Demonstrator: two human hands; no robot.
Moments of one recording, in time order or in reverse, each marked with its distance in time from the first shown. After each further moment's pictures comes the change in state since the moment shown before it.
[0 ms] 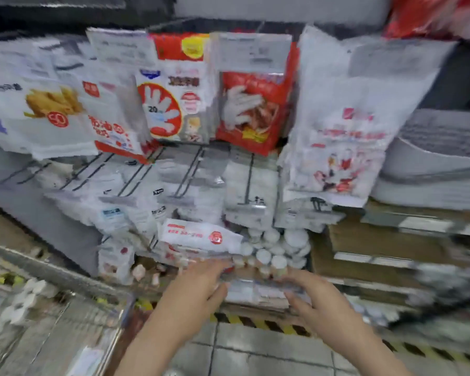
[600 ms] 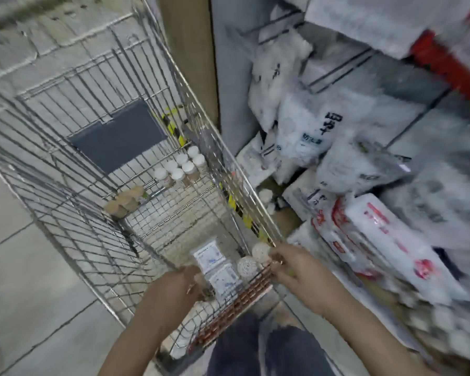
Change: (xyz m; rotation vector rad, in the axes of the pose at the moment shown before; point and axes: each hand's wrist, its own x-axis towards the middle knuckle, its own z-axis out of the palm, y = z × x) left_hand -0.200 -0.323 0.023 -0.200 -0.013 -0.970; right_hand 0.243 -0.230 0.294 -0.156 -0.593 -0.471
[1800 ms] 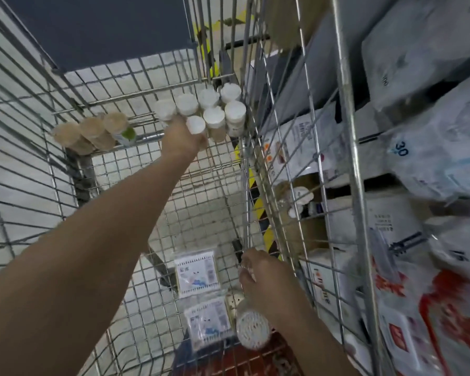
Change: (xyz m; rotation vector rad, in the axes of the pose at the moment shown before) left_hand 0.397 -0.160 0.053 -0.776 0.573 -0.604; right_hand 0.225 0.085 0.155 -0.232 -0.269 -0.018
